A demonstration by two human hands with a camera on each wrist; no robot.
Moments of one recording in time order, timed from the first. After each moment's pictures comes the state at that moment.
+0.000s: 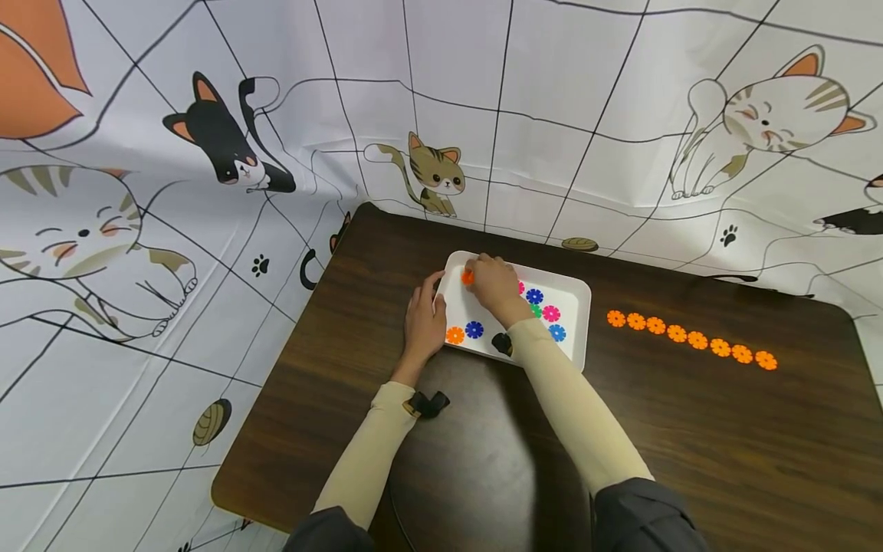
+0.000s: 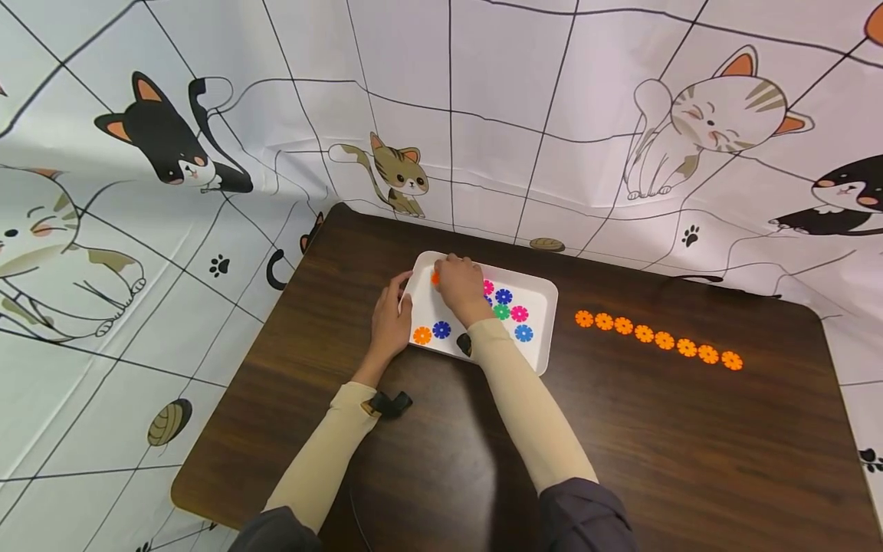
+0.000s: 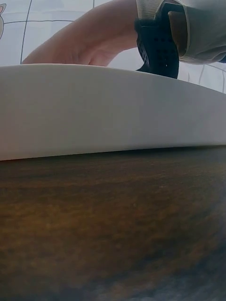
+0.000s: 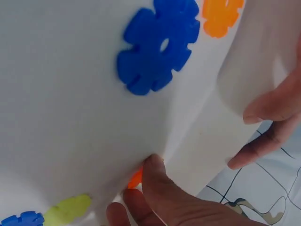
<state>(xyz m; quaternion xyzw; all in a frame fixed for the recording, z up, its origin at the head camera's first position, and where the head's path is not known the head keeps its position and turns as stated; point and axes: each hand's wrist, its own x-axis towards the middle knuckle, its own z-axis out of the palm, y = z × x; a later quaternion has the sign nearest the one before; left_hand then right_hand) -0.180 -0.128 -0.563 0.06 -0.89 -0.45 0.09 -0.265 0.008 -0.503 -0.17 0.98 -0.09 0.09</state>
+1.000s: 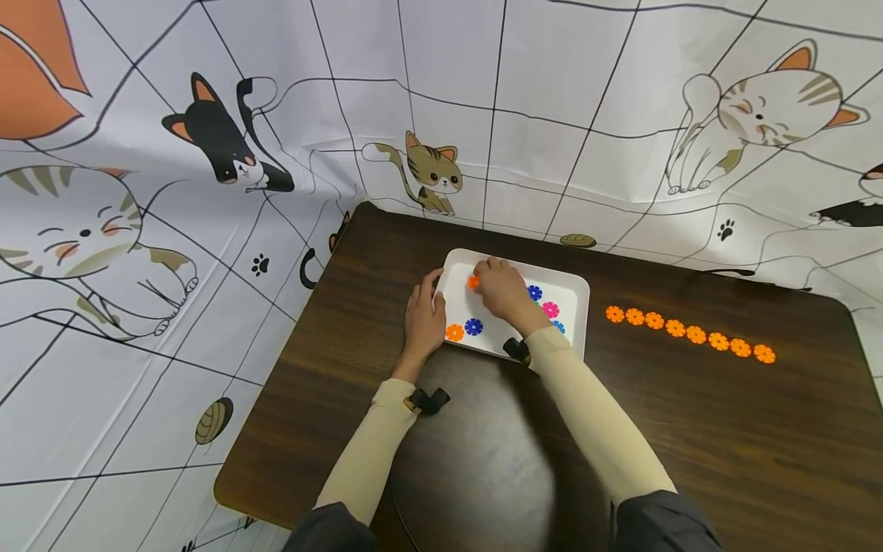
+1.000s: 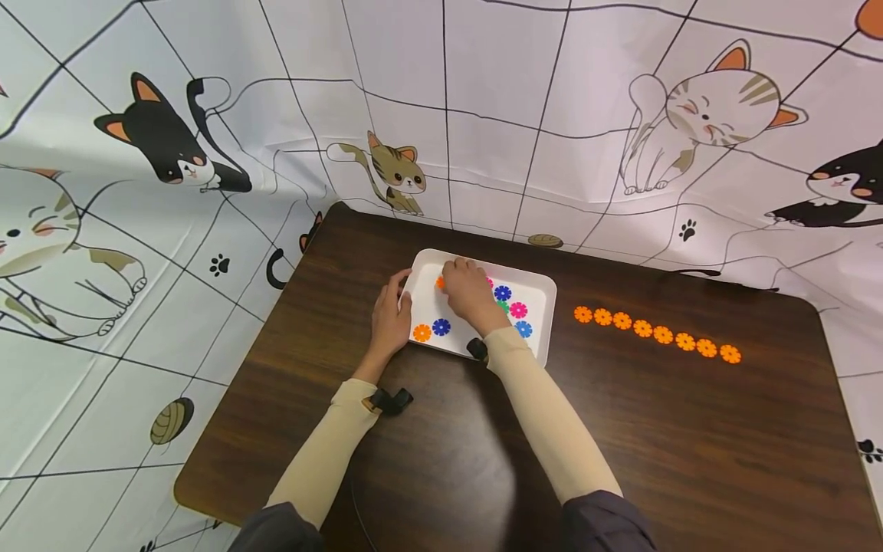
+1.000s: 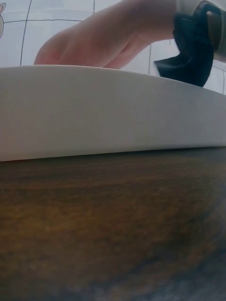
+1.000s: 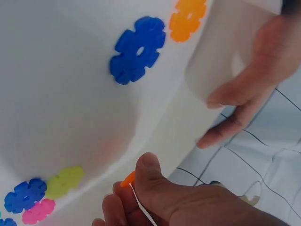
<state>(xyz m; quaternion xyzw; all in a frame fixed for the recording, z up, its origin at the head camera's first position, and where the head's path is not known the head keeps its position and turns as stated) -0.179 -0.127 -0.558 0.07 -0.89 -0.45 0.09 -0.243 0.032 -0.492 -0.23 0.96 -0.10 0.09</state>
